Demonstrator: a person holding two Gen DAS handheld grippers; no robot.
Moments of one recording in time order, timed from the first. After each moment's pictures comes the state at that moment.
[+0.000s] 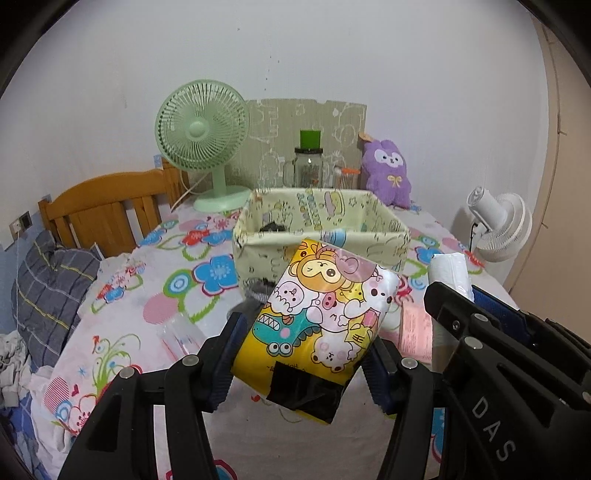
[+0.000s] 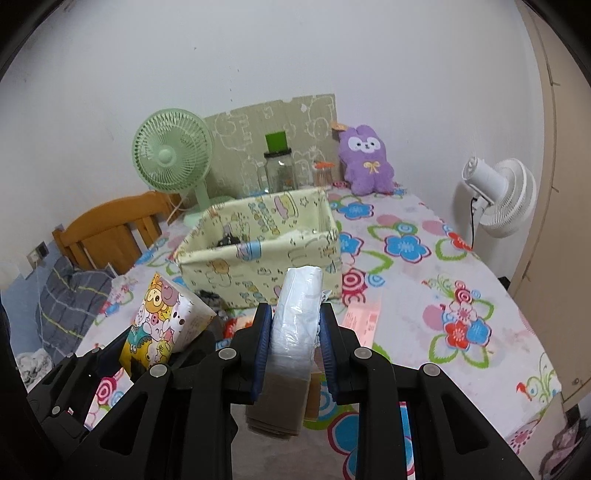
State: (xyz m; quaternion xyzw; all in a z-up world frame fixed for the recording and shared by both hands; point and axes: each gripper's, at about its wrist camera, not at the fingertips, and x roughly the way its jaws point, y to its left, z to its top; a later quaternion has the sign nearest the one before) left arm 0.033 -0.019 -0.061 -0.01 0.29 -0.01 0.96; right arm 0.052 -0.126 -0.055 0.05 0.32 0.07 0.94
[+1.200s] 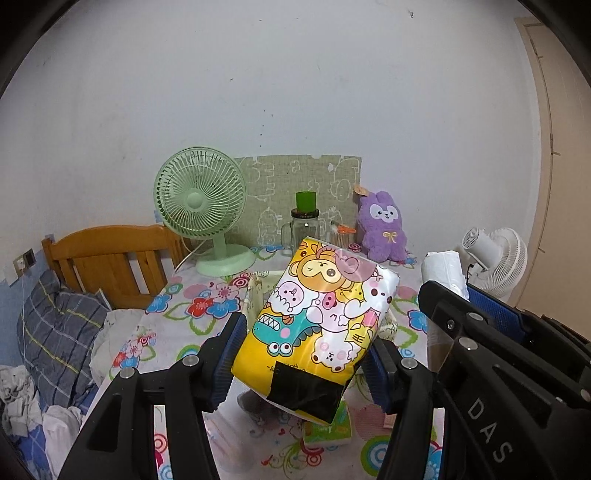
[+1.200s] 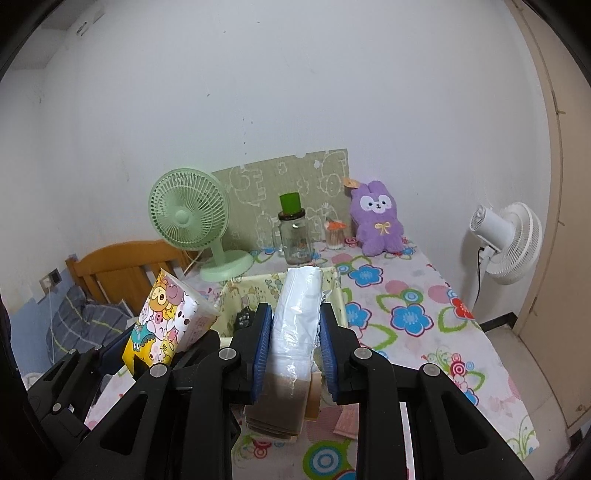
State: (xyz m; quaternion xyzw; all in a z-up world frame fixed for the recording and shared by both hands) left arm 0.054 -0.024 0.014 0.01 0.23 -0.01 0.97; right arm 0.075 -0.129 0.021 0.06 0.25 0.09 0.96
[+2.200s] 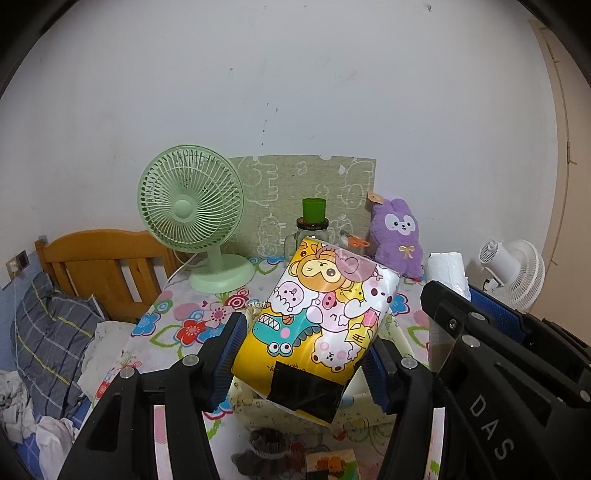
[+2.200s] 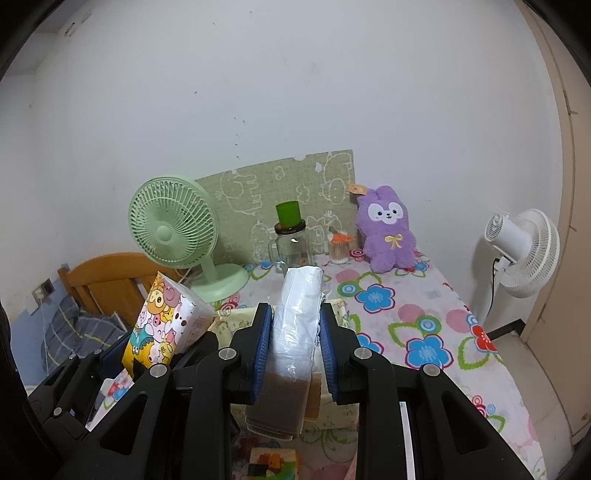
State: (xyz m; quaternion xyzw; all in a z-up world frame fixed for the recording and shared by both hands) left arm 0.131 -0.023 0.015 0.00 0.23 0.00 0.97; right arm 0.162 -0.120 0.019 0.06 0.26 0.09 0.96
